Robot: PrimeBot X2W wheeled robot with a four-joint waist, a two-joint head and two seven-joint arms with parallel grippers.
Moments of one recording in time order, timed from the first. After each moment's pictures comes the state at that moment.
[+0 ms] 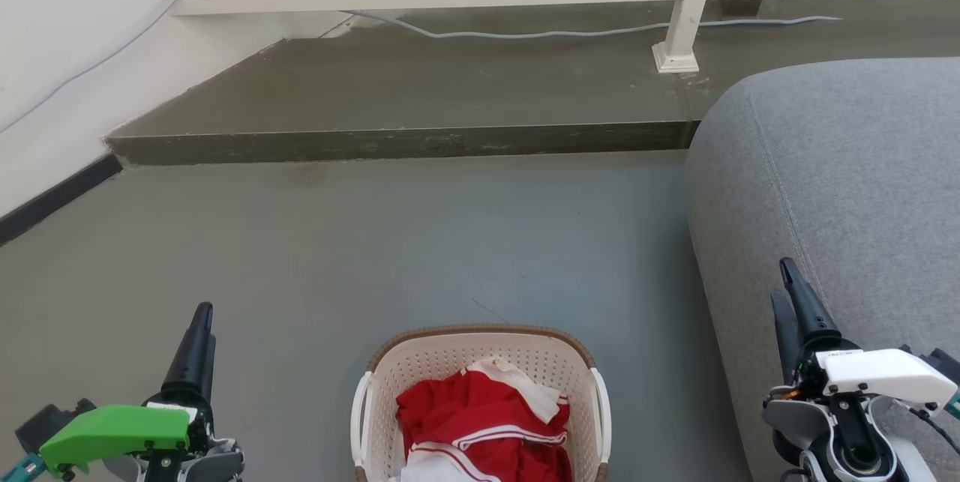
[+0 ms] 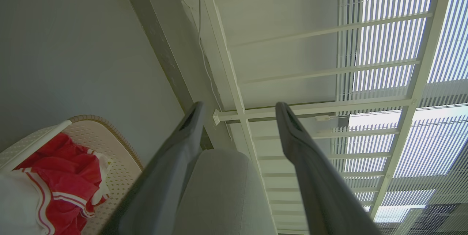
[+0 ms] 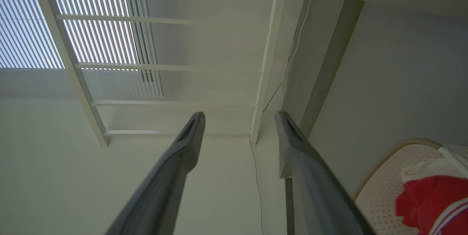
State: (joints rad) left arm -0.02 0.05 0.02 0.24 -1.52 -0.12 0.06; right arm 0.00 -0.03 0.00 0.27 1.50 0.11 0.01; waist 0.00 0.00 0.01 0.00
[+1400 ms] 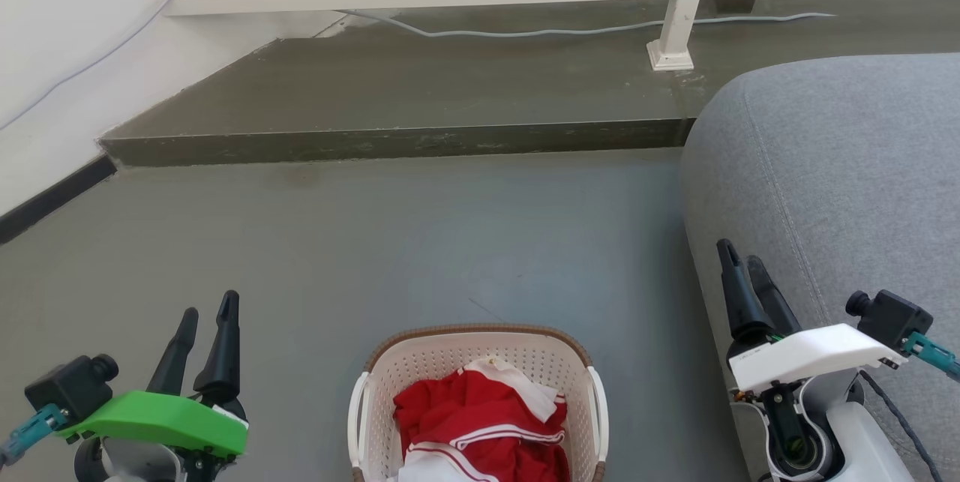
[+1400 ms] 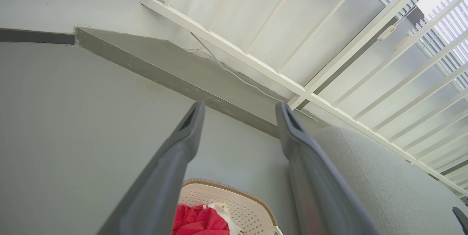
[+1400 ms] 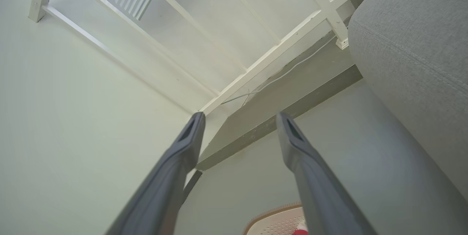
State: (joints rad) left arm -0.02 0.17 -0.13 0.18 -0.89 -0.12 -0.13; right arm -0.03 -0.04 0.13 0.23 0.84 0.09 -0.13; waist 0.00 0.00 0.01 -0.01
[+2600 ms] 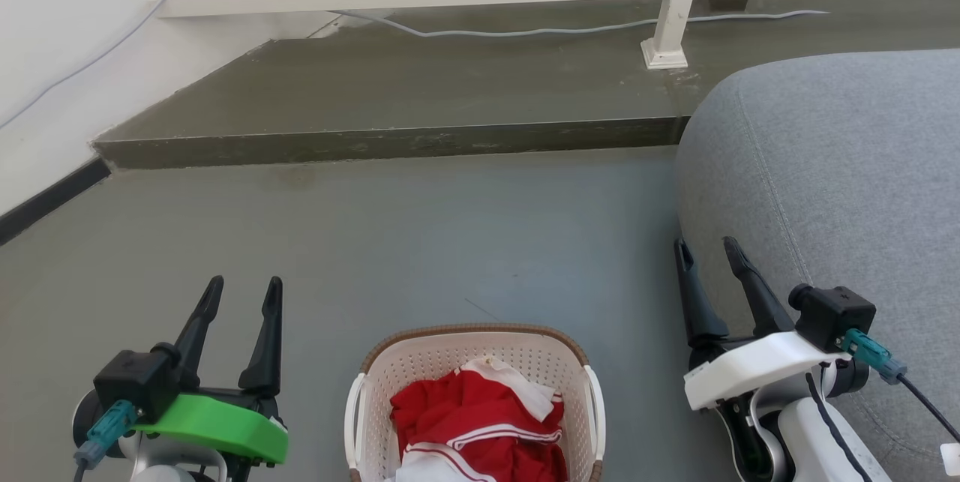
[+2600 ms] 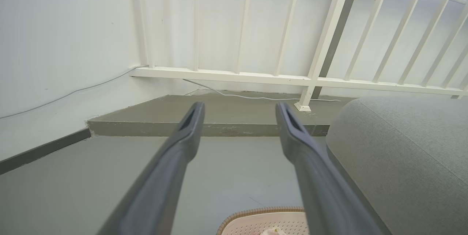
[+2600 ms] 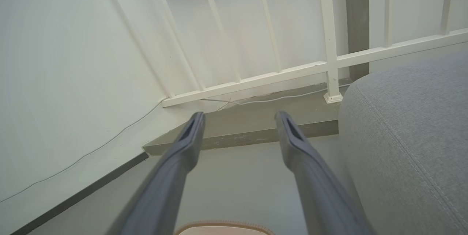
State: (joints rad) left arm -0.02 0.15 -0.18 0.12 -0.42 -0.12 -0.25; right arm -0.04 -0.04 0.22 0.21 0.37 0.02 -0.25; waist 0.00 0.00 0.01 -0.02
